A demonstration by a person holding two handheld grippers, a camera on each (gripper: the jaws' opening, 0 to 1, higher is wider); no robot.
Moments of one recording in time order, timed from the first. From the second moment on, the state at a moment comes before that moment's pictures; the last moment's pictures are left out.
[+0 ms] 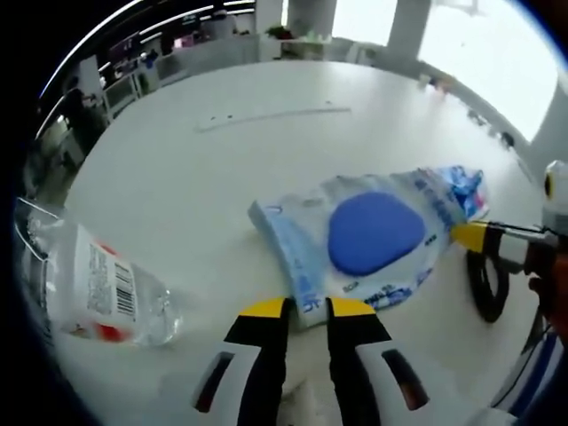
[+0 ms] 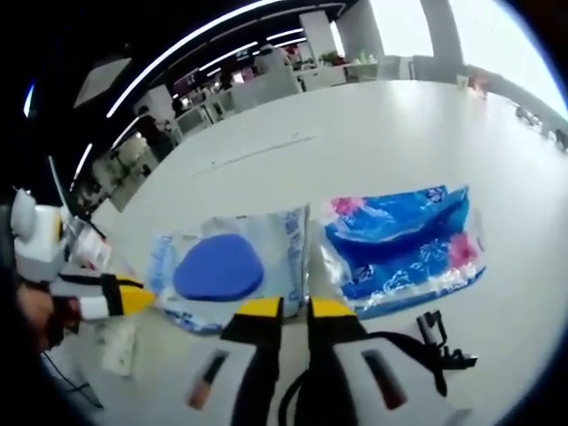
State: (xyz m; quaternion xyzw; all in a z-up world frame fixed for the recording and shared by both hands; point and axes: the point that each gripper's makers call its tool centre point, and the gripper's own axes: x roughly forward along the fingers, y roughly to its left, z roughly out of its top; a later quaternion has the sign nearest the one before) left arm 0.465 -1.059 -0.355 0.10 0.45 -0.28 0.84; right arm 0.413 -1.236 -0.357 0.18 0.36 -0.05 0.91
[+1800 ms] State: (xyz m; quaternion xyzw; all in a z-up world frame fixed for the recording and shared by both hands) left arm 0.443 -1.079 -0.290 0.06 0.36 -0.40 0.84; right arm 0.412 -1.211 -0.296 0.14 0.30 0.01 0.94
